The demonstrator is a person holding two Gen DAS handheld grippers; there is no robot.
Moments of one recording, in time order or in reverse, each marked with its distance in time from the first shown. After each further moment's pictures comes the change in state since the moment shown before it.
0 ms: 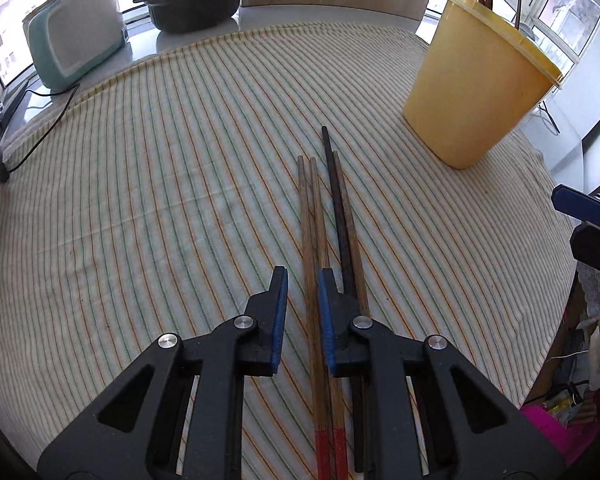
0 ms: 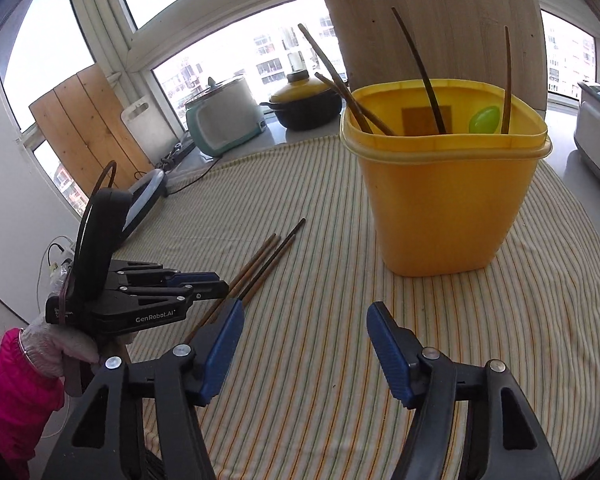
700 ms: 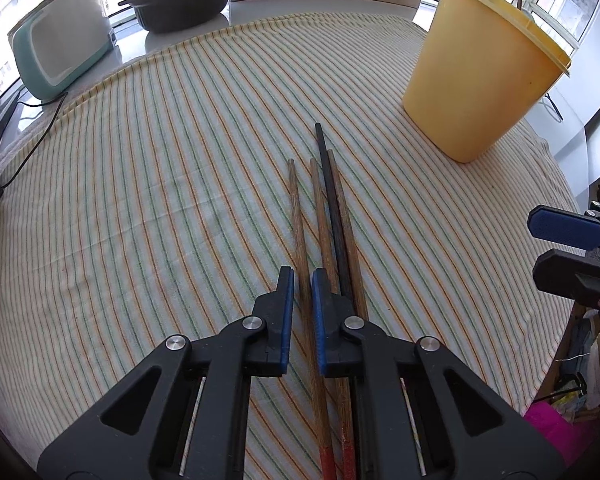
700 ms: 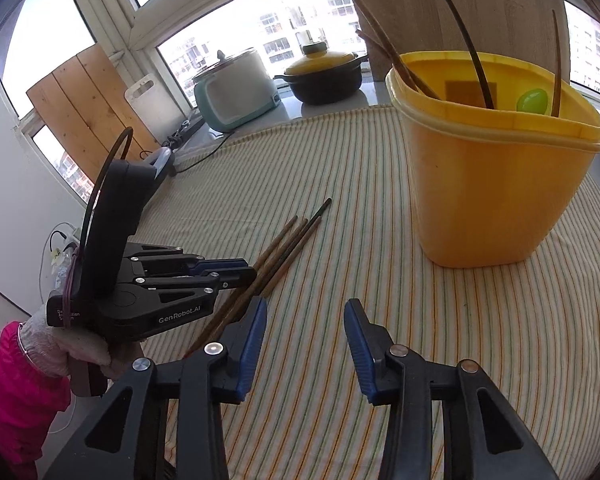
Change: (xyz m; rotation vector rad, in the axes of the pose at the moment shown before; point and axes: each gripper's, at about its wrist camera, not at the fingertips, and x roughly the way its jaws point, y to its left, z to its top) left arm 0.016 -0.005 0.010 0.041 0.035 0.020; right arm 0.031 0.021 0.006 -0.006 0.092 0.036
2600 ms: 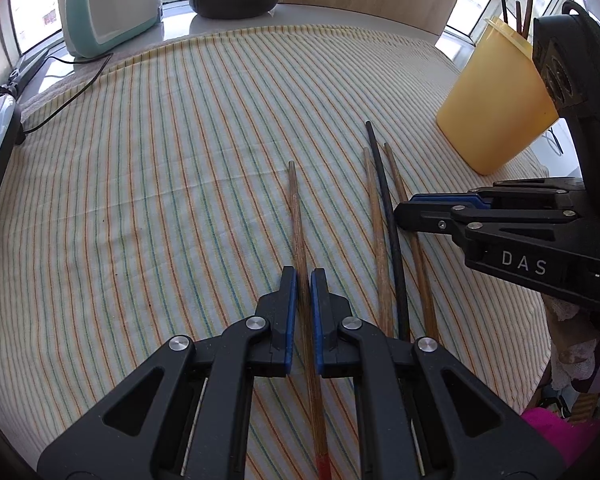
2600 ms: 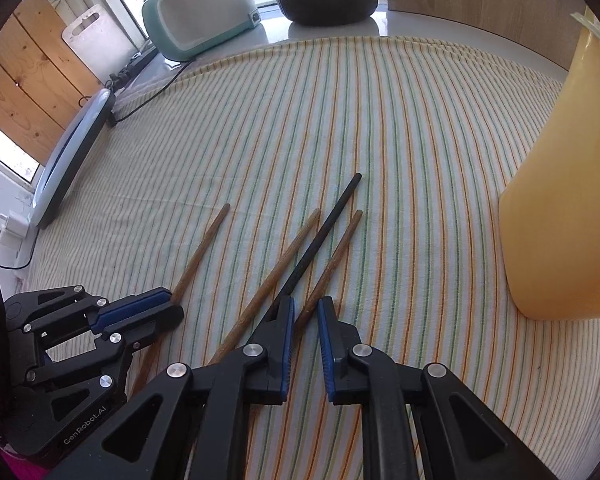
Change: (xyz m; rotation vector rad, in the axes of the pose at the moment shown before) left arm -0.018 0.048 -0.026 -0.120 -0.049 -0.038; right arm 0.123 0.035 0.052 -0.015 0.277 -0.153
